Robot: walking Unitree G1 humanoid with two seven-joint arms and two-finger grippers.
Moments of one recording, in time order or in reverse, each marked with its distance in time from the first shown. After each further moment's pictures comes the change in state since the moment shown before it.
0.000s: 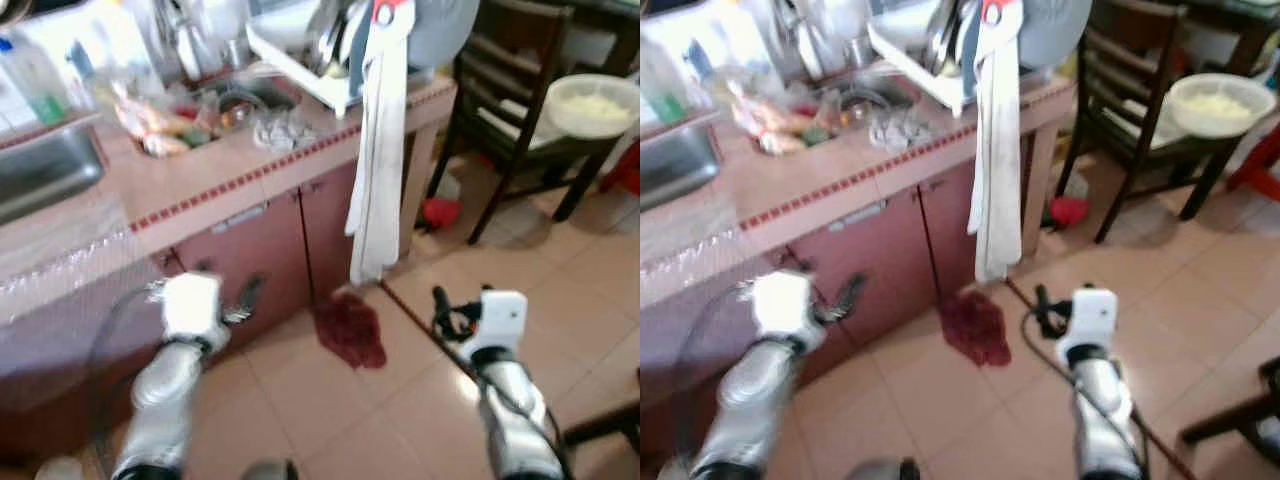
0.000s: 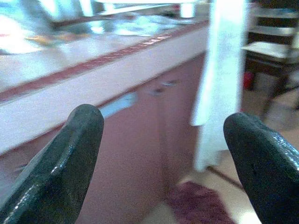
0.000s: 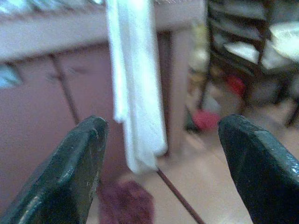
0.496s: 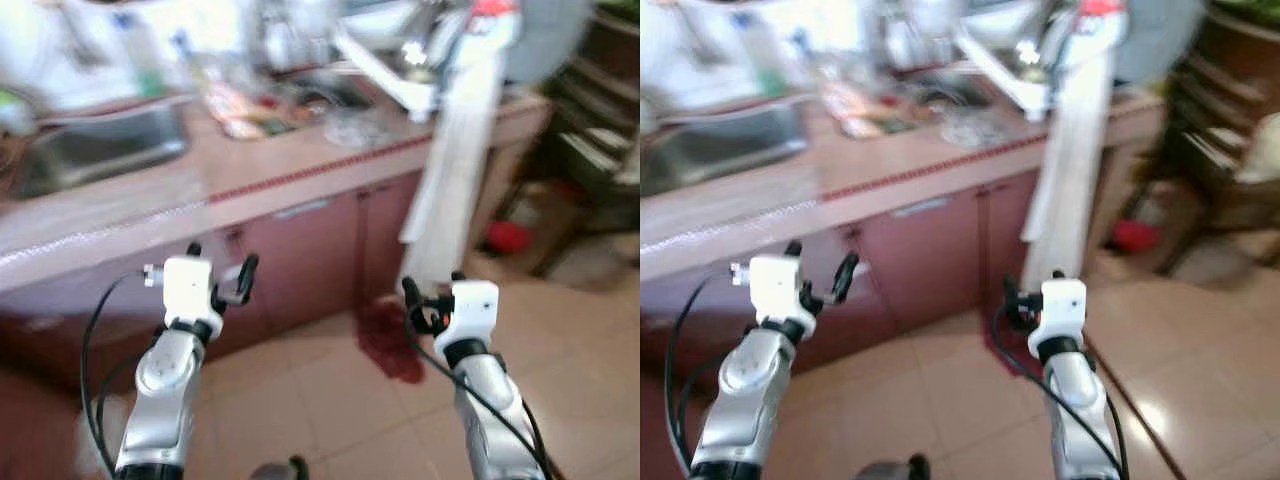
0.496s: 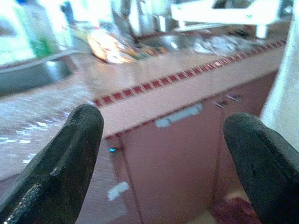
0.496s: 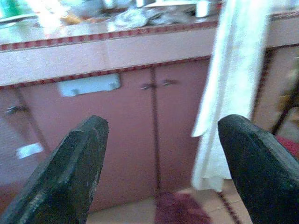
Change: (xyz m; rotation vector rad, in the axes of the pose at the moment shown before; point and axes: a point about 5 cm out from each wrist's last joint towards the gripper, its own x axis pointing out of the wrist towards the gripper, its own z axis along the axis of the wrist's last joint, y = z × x) left arm 0.008 -0.014 0.032 0.009 -0.053 0.020; right arm 0.001 0.031 0.016 0.017 0.000 0.082
